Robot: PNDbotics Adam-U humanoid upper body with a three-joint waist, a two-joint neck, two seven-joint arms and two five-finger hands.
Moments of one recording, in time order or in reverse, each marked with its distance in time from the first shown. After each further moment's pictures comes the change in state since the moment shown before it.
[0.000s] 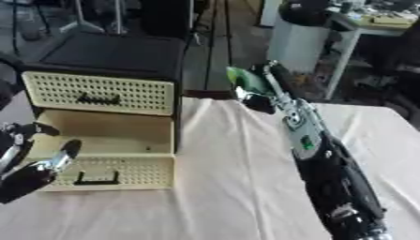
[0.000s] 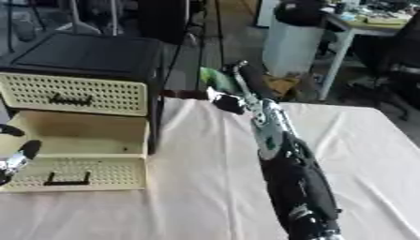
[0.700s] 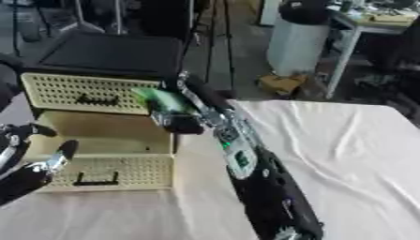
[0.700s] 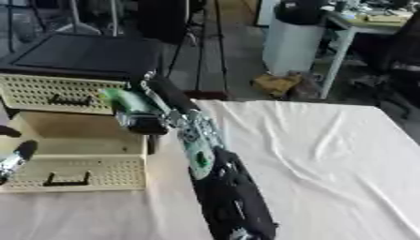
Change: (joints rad) left arm -0.008 -0.010 -0.005 0.000 0.003 -0.005 -0.005; right arm 0.055 0.236 0.119 -0.081 -0.009 -0.146 0.122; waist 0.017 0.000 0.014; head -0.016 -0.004
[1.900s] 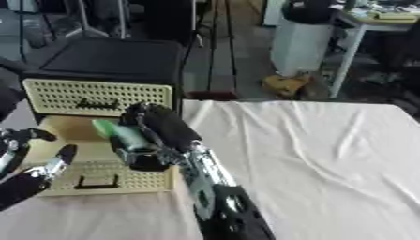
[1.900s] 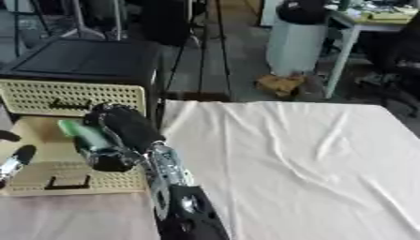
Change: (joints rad) left arm -0.009 -0.016 -0.008 0.000 0.008 -0.007 -0.002; right arm 0.105 0.160 -0.031 -0.051 0.514 -0.072 -0.227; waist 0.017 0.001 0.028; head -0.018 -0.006
